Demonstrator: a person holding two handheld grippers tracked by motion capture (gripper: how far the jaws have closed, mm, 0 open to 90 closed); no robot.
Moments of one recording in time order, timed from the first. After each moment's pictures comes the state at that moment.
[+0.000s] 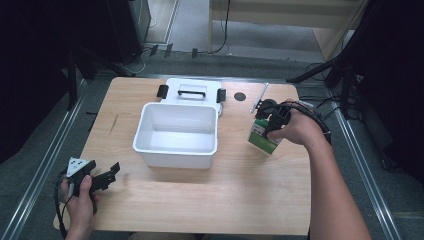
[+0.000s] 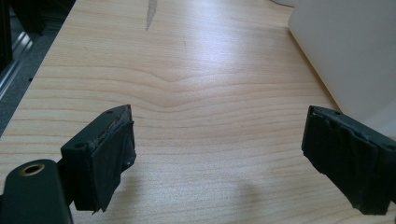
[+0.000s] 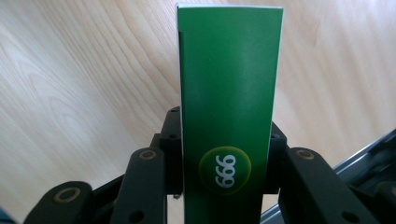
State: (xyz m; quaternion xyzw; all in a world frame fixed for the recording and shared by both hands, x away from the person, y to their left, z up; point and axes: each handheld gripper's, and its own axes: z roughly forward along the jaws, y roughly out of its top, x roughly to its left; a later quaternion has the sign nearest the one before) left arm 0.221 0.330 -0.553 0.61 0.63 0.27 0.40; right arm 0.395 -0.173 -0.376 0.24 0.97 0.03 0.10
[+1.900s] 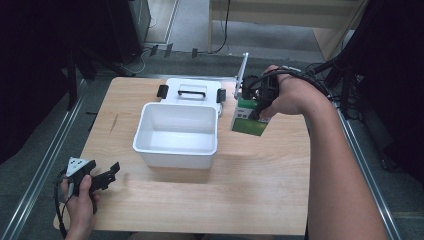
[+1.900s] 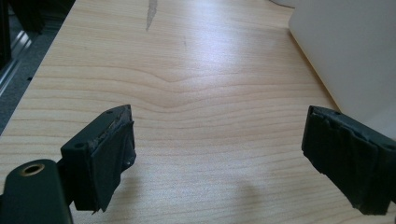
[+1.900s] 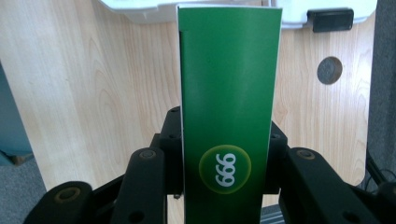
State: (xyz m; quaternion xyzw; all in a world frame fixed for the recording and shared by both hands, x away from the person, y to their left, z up) left arm 0.222 0.331 -0.553 0.61 0.63 0.27 0.40; right arm 0.390 -0.119 -0.278 0.05 0.99 0.05 0.08
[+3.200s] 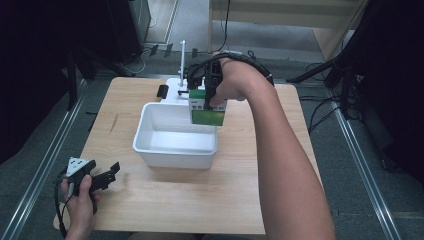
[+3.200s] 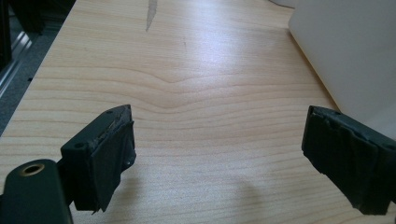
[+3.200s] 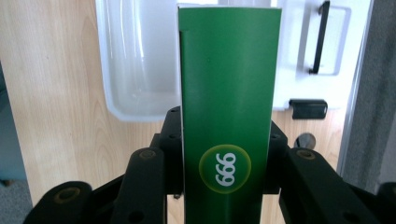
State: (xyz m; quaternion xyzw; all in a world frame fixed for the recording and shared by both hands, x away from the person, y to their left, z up) left arm 0.223 0.330 -0.553 0.61 0.63 0.27 0.40; right arm 0.398 -0.002 -0.266 -0.01 1.00 0.04 0.09
